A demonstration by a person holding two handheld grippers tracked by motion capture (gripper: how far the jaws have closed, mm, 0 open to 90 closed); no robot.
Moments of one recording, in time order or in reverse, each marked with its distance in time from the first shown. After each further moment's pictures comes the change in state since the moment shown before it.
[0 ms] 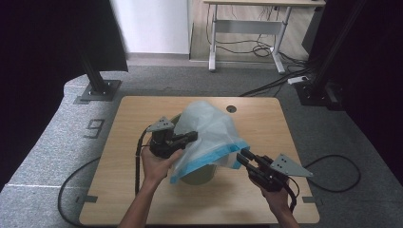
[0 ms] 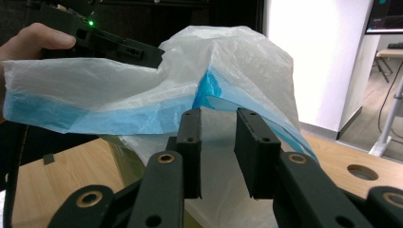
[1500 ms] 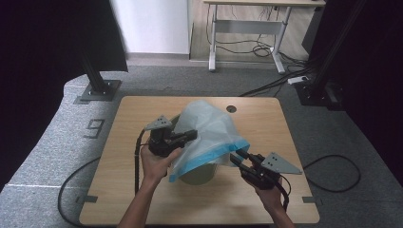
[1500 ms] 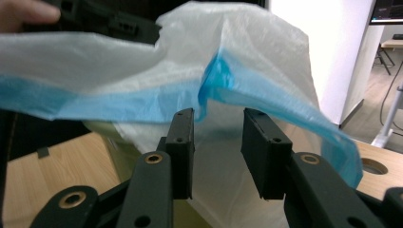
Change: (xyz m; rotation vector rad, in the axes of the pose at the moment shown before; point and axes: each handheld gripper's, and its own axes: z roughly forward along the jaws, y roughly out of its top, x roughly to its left) left arm 0.003 0.002 -0.002 -0.020 -0.020 -0.023; right arm 0.001 -0.008 0.019 0.029 0.001 0.011
